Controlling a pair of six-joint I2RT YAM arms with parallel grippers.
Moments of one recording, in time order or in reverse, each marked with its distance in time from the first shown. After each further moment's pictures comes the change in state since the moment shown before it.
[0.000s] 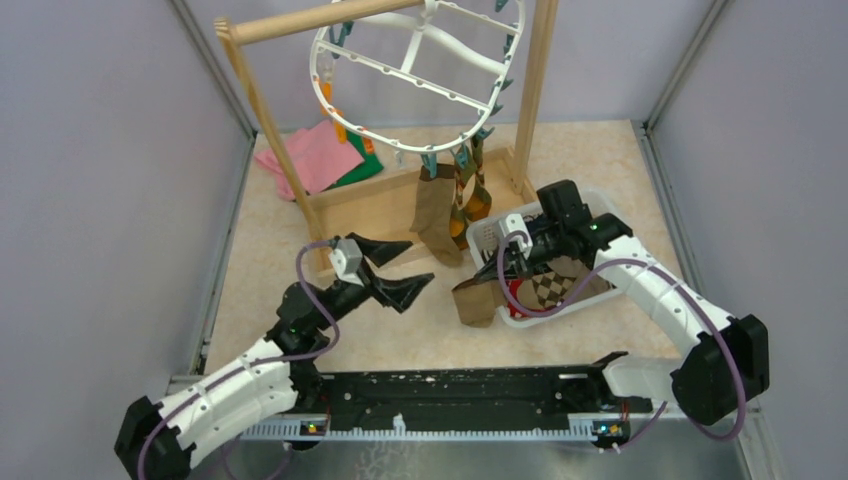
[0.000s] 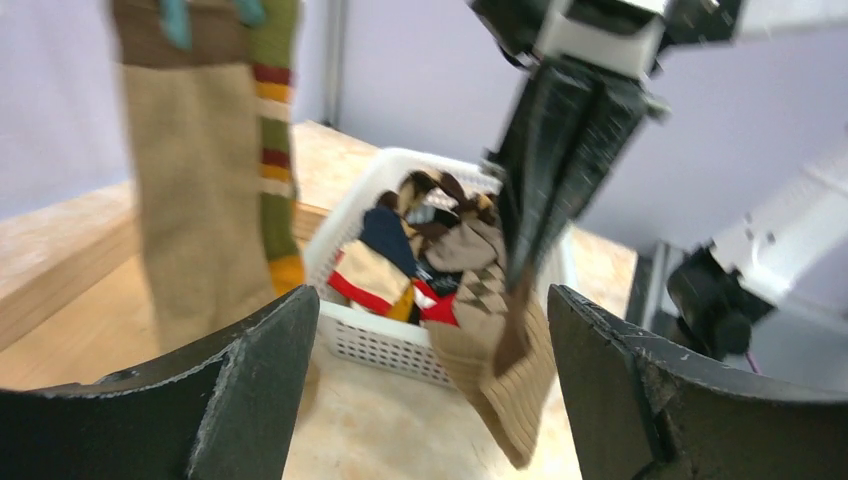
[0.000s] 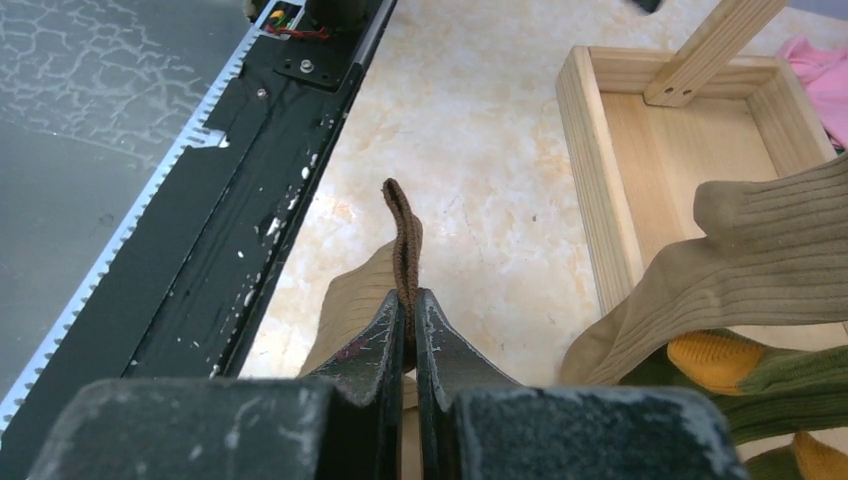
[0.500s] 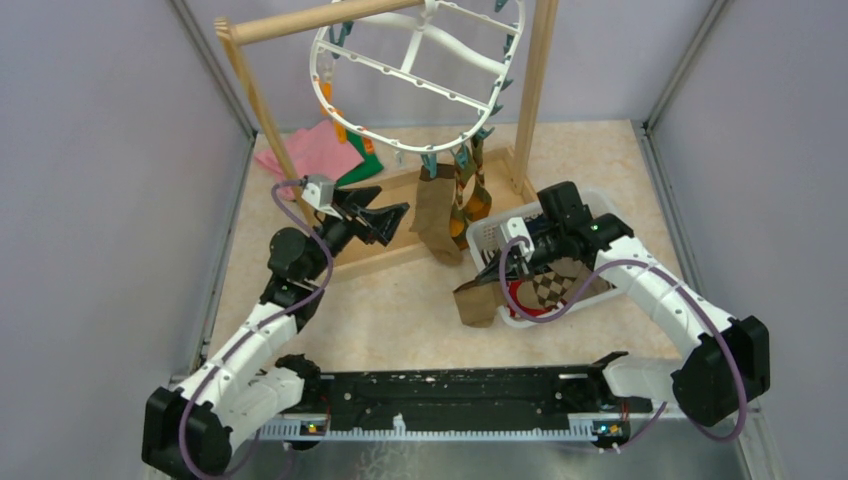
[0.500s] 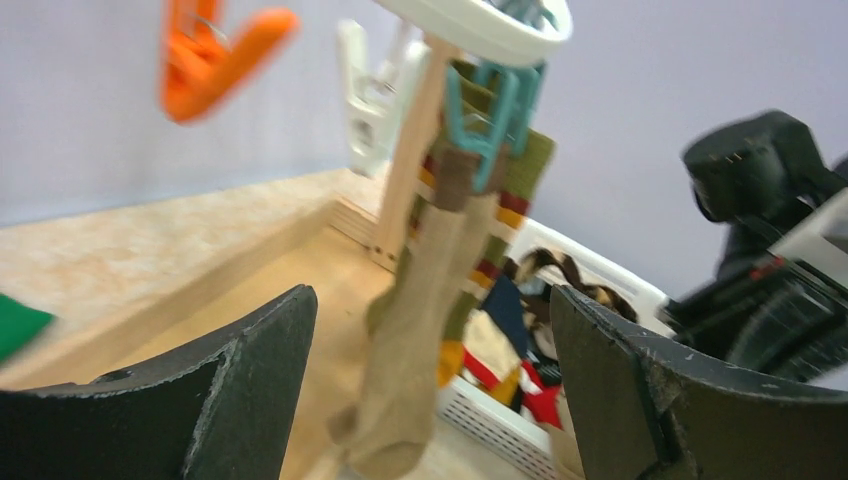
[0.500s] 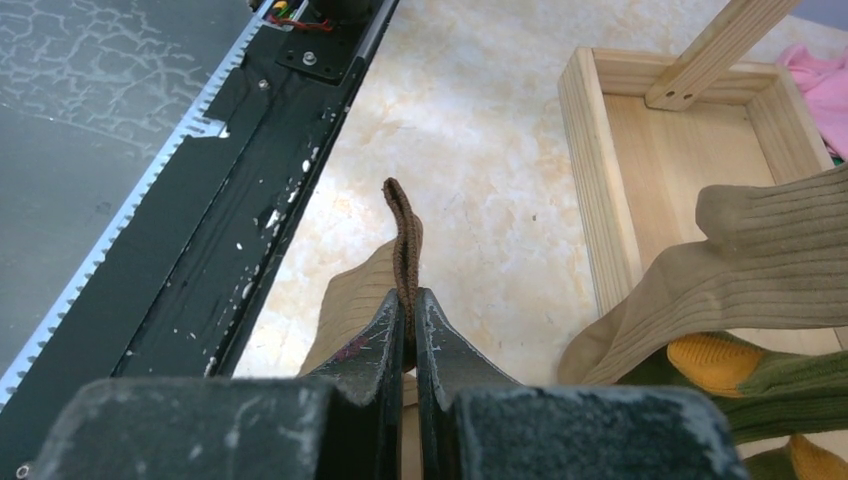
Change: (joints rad) left arm 0.401 0.209 0.267 -0.071 0.080 -0.208; right arm 0.000 -0.010 0.000 -0.046 0.002 -0.070
